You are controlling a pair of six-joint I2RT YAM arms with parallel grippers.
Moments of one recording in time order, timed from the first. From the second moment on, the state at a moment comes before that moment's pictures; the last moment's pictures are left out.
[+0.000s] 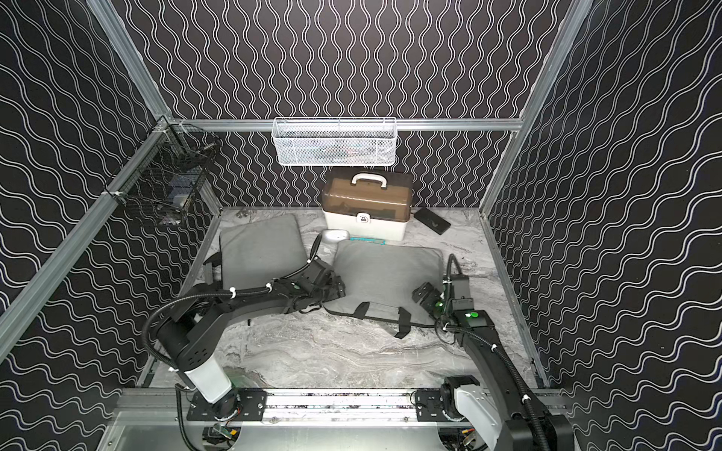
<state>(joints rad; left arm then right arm) -0.64 1.69 0.91 -0.13 -0.11 -0.89 0.02 0.96 0.60 -0.53 -0.14 0.84</state>
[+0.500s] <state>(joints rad) -0.75 1.38 0.74 -0.17 -0.03 -0.95 -0.11 1.34 0.60 -0.36 -0.28 0.76</state>
